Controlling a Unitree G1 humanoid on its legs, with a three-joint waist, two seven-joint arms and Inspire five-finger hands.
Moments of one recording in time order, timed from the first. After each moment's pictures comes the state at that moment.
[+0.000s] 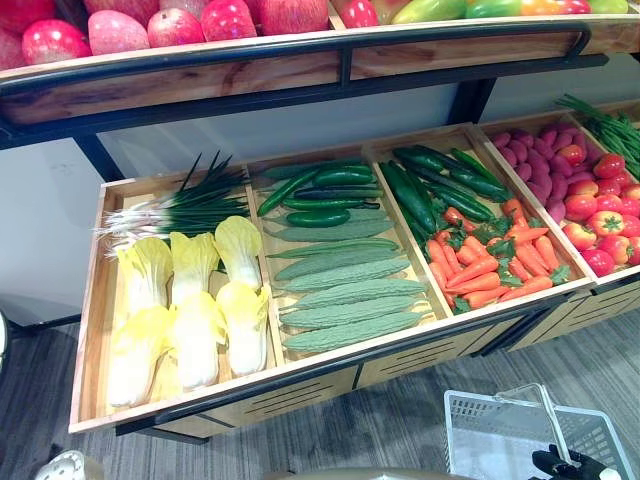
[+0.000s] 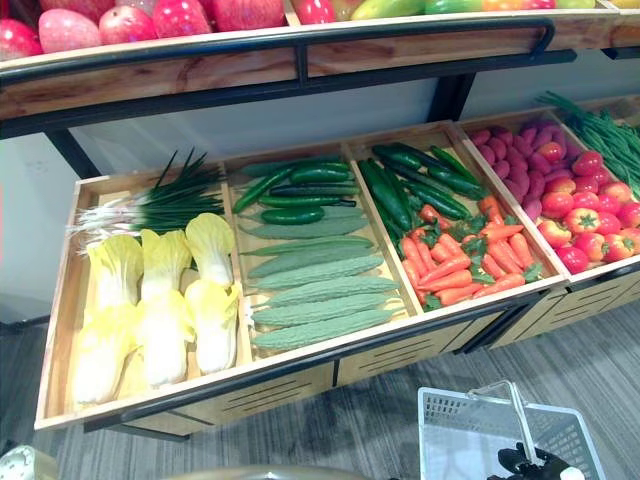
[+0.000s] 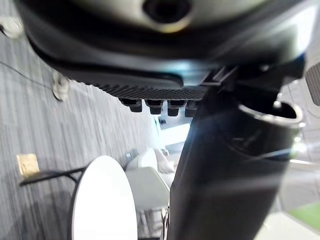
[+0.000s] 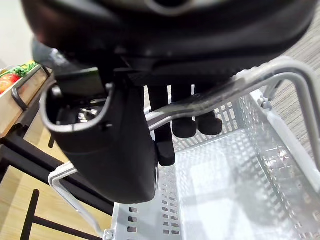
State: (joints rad) left arm 0.15 0.25 0.77 0.51 -0.24 -0.29 0.97; right arm 0.06 -0.28 -0.57 1.14 -0.20 -0.10 -0.46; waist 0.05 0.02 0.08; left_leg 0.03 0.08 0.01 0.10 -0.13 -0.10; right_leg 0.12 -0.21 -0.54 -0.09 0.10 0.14
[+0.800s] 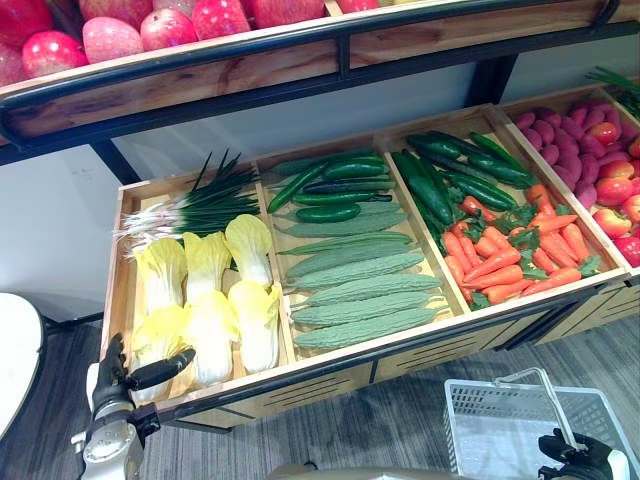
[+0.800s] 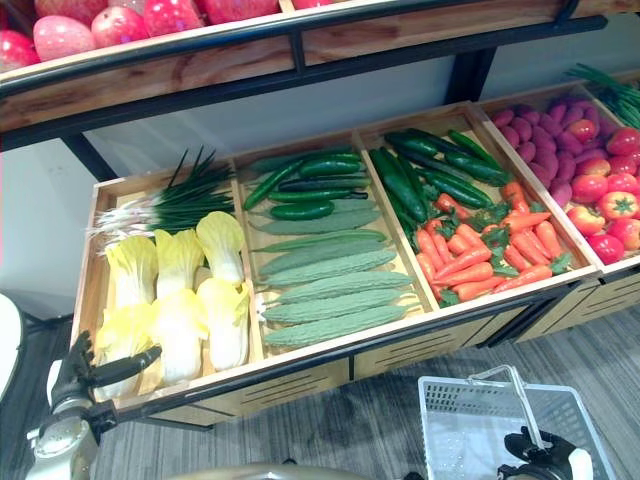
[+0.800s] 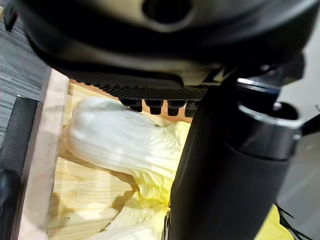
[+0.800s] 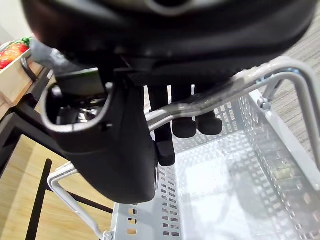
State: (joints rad) left arm 0.23 0.36 0.36 0.32 -0.24 0.07 0.10; right arm 0.06 -0.33 -0.59 1.06 -0.23 -0.06 -0.37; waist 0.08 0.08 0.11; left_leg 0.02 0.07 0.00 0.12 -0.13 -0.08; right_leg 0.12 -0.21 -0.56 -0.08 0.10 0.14
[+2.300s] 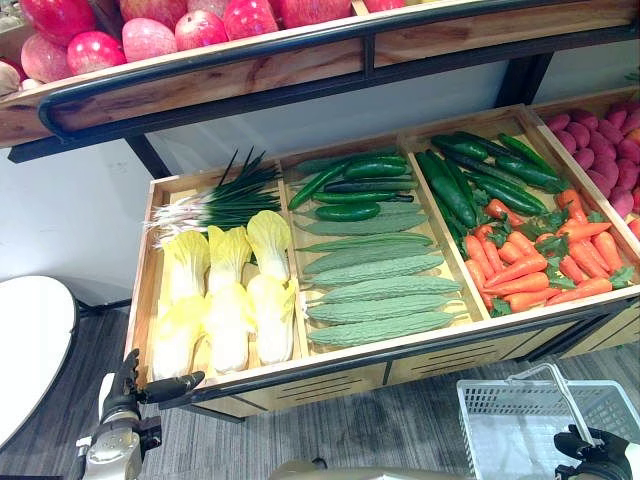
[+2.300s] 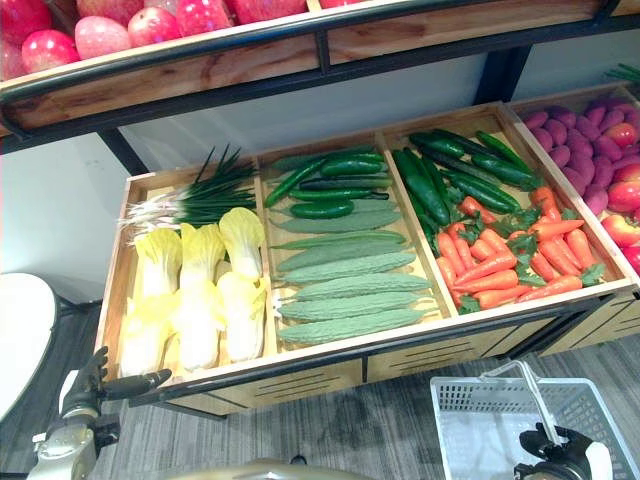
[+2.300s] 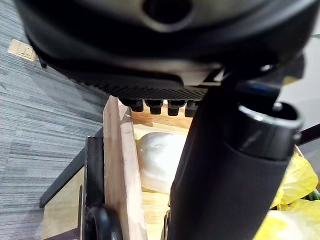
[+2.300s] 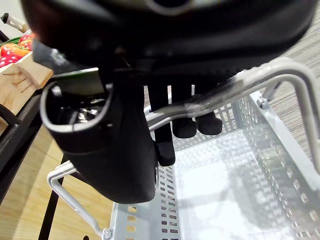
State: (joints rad) left arm 0.24 0.39 0.30 0.39 -0.16 0.14 0.11; right arm 0.06 -0.38 -0.55 1.06 -0.23 -0.06 -0.36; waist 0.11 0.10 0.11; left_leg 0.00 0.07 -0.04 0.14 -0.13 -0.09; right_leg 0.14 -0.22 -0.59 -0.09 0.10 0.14
